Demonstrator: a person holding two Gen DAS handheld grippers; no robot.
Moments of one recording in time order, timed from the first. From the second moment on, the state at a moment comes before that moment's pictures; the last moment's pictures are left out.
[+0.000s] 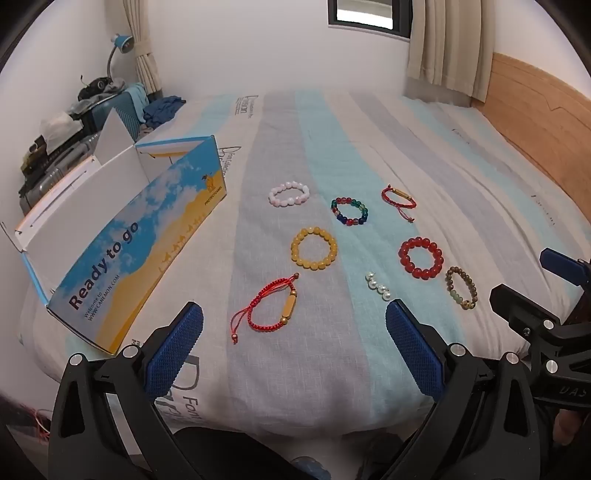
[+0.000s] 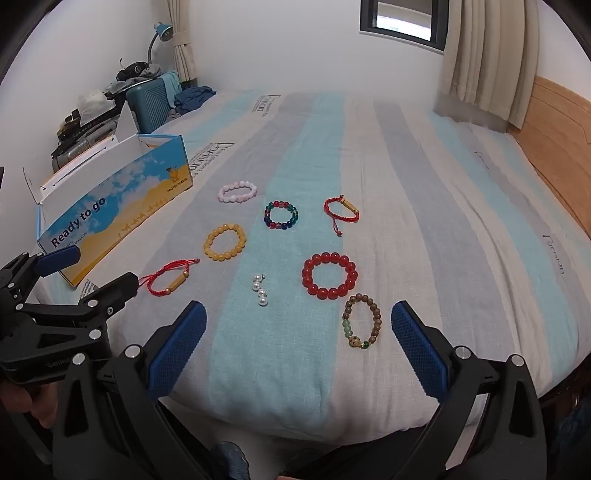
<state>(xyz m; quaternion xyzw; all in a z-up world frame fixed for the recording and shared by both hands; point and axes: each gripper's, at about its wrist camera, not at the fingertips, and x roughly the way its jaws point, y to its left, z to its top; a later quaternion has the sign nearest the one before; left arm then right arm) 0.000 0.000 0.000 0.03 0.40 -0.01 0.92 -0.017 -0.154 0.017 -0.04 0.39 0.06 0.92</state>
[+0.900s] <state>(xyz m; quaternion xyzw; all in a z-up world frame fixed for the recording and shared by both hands) 0.000 0.001 0.000 0.03 0.40 -0.01 0.92 -0.017 -0.154 0.018 -0.04 0.39 0.06 0.92</state>
